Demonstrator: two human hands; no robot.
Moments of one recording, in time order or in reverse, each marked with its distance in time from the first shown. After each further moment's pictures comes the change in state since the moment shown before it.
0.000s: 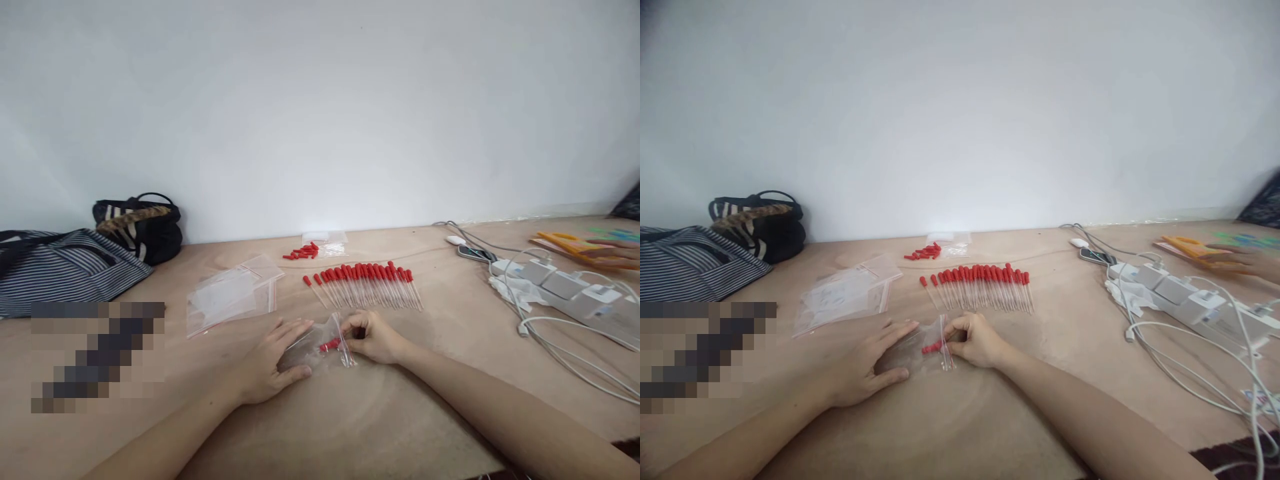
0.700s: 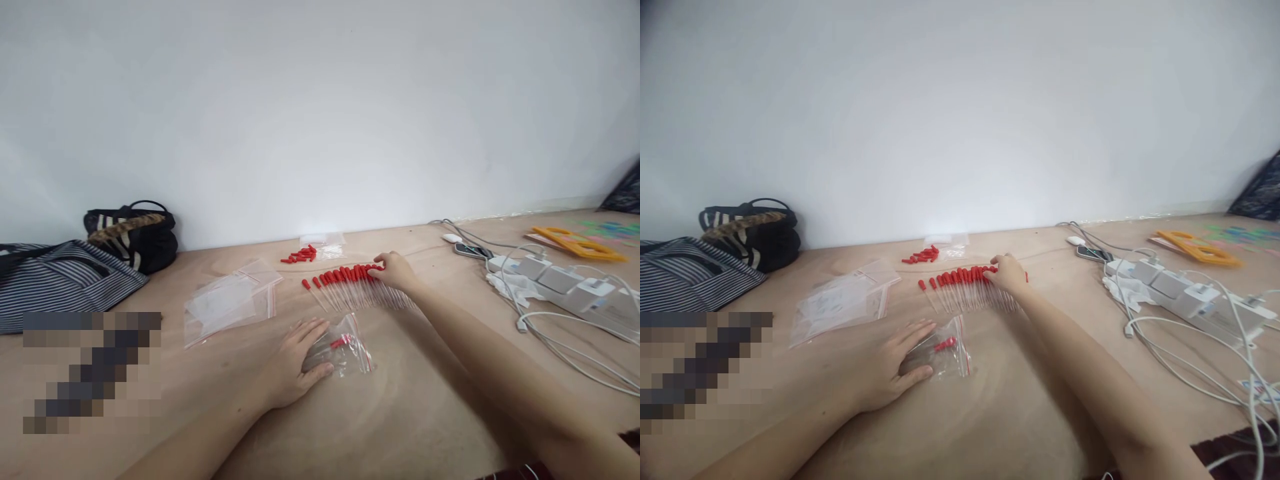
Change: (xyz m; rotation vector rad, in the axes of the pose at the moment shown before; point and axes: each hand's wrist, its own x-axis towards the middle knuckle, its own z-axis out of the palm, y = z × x) left_hand 0.021 0.021 0.012 0.008 0.061 -0.015; right_hand 0.060 0.037 -0.105 -0.616 0.533 0.390
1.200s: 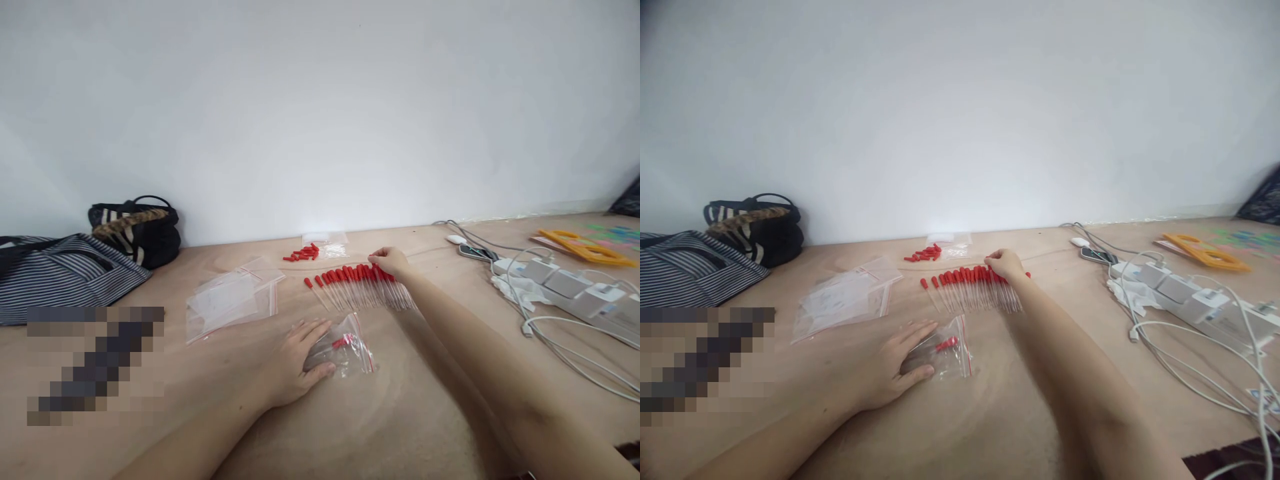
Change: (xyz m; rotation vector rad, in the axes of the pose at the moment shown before) left_hand -0.001 -0.003 0.002 -0.004 0.013 0.025; right_hand 0.028 -0.002 0.013 0.323 -0.024 0.144
